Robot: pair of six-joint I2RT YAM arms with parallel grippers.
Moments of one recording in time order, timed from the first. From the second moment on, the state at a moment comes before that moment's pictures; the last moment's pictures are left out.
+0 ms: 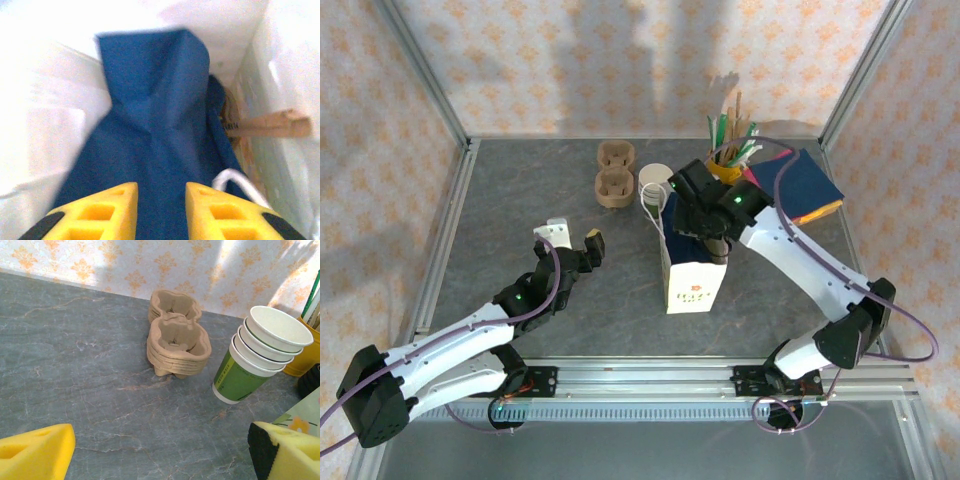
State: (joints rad) left arm -0.75 0.92 0.53 -0.02 -0.68 -0.52; right arm 0.73 1.47 1.58 -1.13 0.19 0.81
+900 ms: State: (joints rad) left arm -0.53 0.93 0.67 0.00 -0.78 -0.40; right arm 0.30 1.06 1.16 -0.42 0.40 0.49
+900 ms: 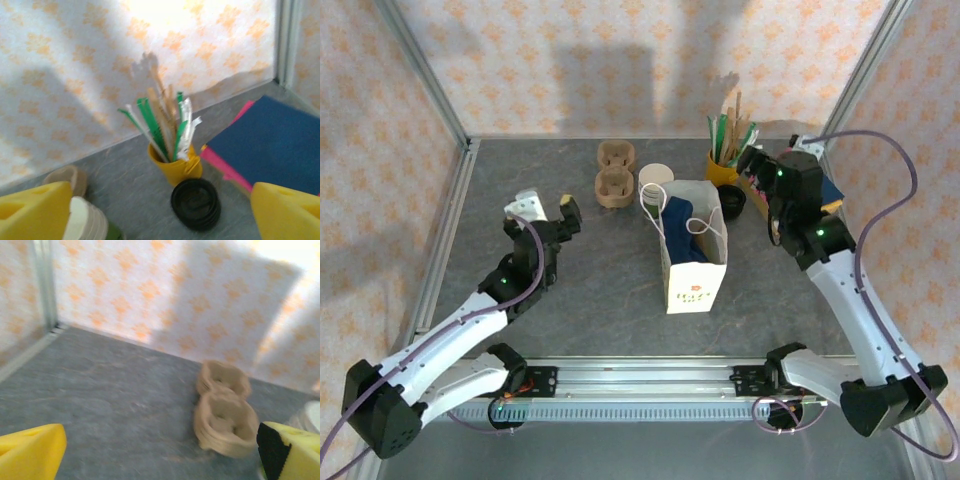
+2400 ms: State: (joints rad) left arm 0.01 1.53 0.17 1.24 -0.35 -0.16; right arm 0.08 1.52 0.21 1.17 0.28 0.18
